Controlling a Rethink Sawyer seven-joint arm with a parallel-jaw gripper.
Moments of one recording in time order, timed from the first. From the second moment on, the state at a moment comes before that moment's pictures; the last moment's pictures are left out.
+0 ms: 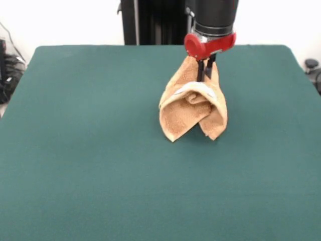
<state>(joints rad) -0.31 -0.66 0.34 1.79 -0.63 0.49 1.57</state>
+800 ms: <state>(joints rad) -0.50 -0.75 0.48 1.84 -0.61 0.57 1.57</state>
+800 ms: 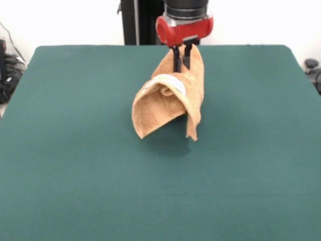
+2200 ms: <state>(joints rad) -0.53 -0.82 0.56 1.85 -0.60 0.62 1.57</state>
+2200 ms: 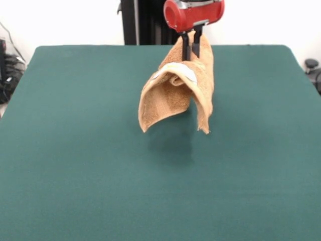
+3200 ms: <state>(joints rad) -0.54 -0.82 0.58 1.86 -0.60 0.62 1.57</state>
